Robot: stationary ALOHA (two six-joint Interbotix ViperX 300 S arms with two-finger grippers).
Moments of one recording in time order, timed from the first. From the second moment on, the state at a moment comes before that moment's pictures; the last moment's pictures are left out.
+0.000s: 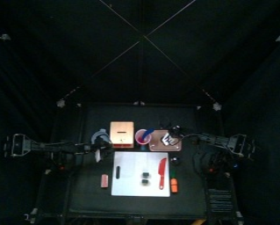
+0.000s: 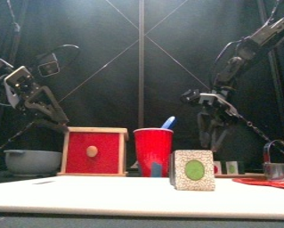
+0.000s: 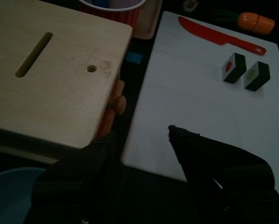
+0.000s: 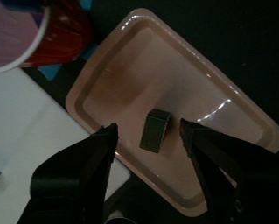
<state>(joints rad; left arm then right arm) 0.20 -0.47 1.27 0.02 -0.30 -0.15 -0.46 -0.23 0.77 0.03 0.53 0.31</state>
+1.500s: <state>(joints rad) 0.20 -0.47 1.27 0.01 -0.30 -0.15 0.12 0.21 0.40 0.04 0.62 0.29</state>
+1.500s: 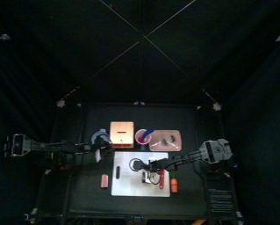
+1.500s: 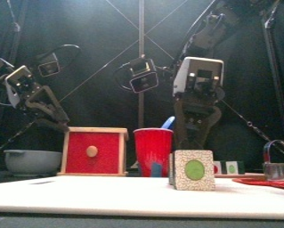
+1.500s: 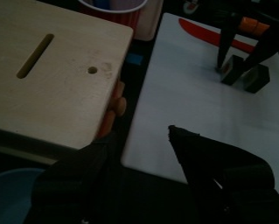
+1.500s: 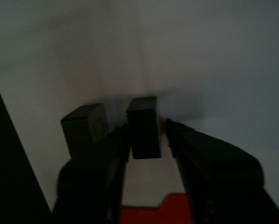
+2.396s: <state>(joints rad) 0.19 -0.47 1.27 -0.01 -0.25 -0.15 -0.42 -0.06 0.74 0.04 0.48 0.32</state>
